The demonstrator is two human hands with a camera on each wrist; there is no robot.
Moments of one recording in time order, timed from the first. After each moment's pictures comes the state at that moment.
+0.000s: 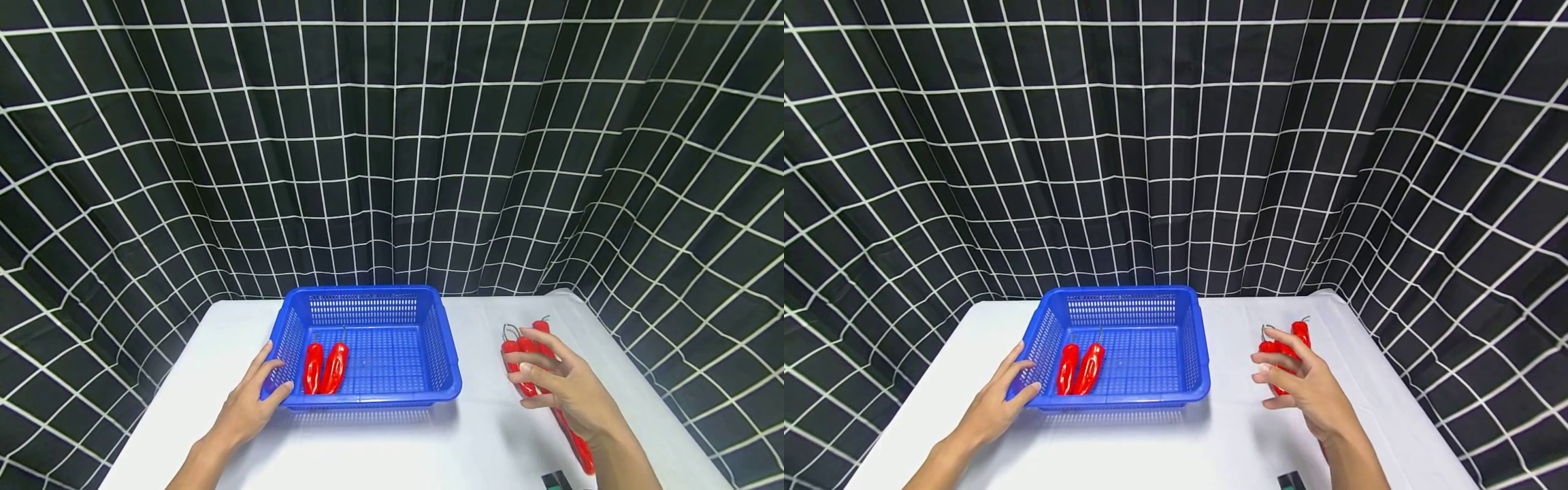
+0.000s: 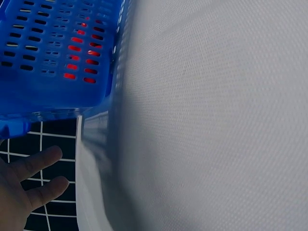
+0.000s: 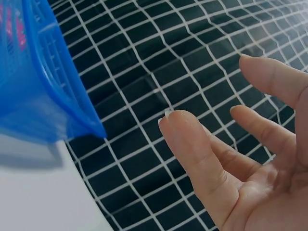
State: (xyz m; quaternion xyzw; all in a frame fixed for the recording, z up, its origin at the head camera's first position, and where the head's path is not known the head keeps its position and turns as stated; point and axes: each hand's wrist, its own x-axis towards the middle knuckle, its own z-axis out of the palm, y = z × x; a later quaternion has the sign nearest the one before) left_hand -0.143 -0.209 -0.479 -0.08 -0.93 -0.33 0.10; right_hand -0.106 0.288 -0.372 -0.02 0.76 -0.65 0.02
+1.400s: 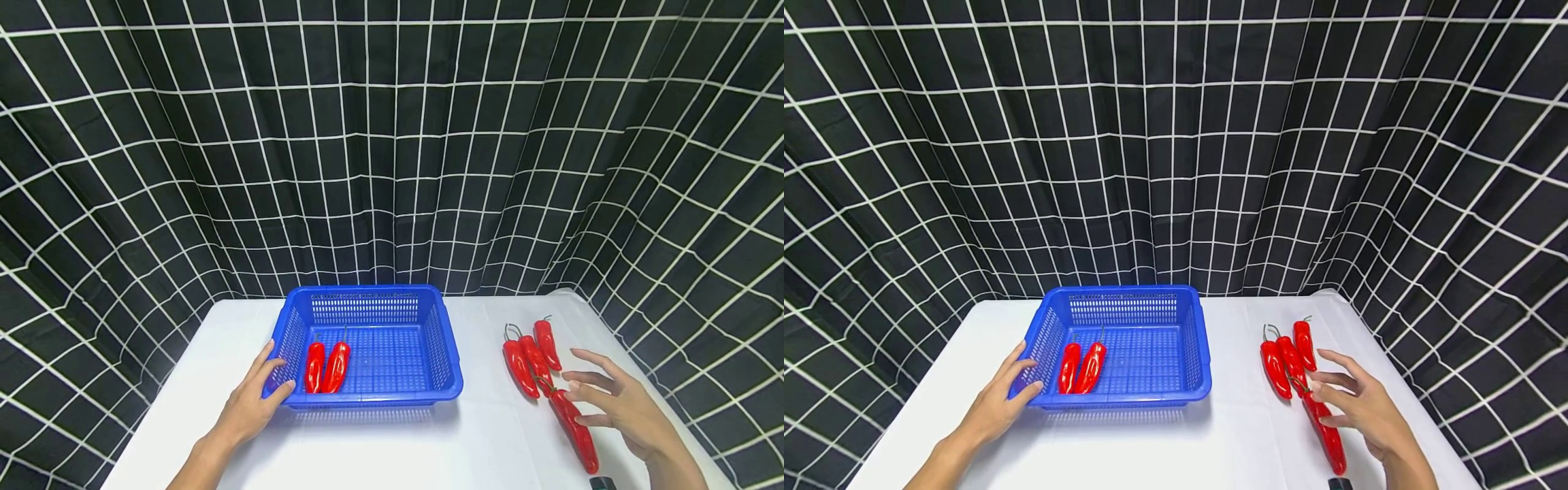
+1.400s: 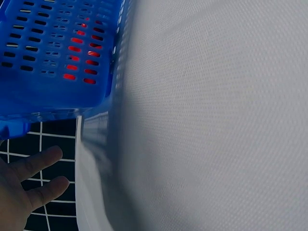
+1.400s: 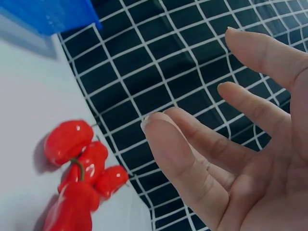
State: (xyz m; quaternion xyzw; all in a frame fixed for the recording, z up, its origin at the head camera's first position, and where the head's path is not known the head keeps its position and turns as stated) left_hand -0.142 -0.207 -0.476 -0.08 -0.94 -0.33 0.11; right_hand -0.102 0.361 -0.403 0.09 0.84 -0.53 0.05
